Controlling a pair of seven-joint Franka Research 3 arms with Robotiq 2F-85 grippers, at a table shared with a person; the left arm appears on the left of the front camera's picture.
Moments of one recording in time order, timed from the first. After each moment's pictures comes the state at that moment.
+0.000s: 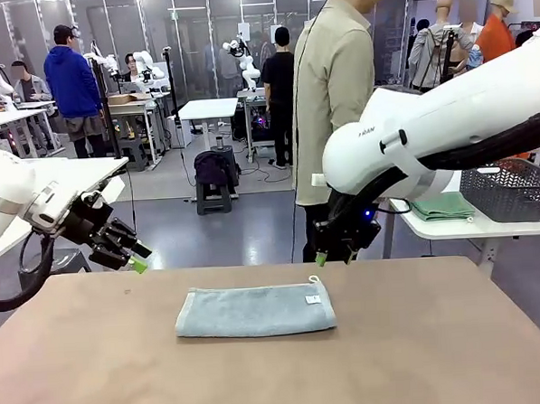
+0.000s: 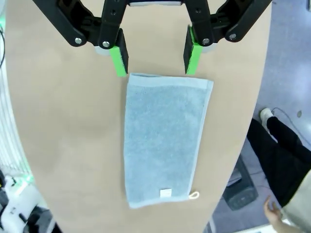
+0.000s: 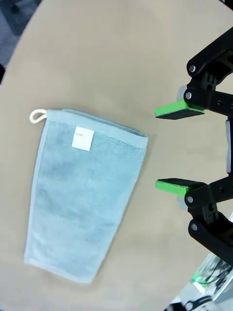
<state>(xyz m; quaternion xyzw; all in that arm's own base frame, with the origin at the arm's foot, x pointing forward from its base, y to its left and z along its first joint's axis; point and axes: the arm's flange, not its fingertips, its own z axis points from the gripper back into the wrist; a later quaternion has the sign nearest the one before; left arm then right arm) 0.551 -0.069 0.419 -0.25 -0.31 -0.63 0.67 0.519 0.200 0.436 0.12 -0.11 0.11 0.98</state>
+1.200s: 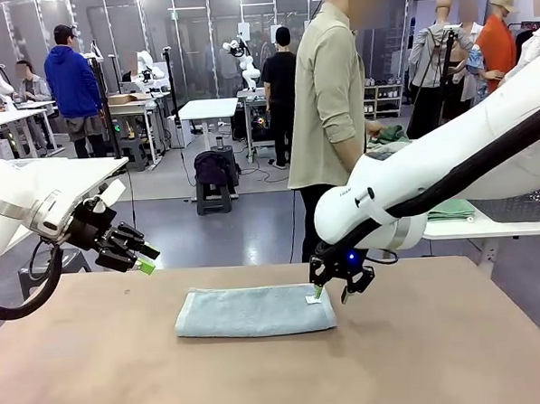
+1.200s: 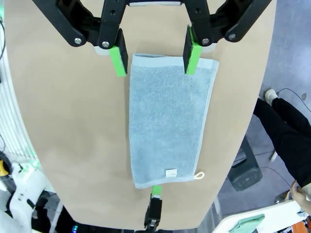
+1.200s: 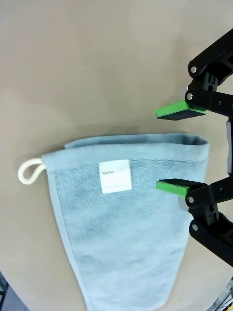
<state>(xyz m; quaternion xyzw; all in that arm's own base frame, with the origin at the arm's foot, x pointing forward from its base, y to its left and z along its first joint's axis) 0.554 -0.074 0.405 -0.29 -0.34 -0.62 0.64 0.562 0.201 0.323 0.12 -0.06 -0.06 0.99</state>
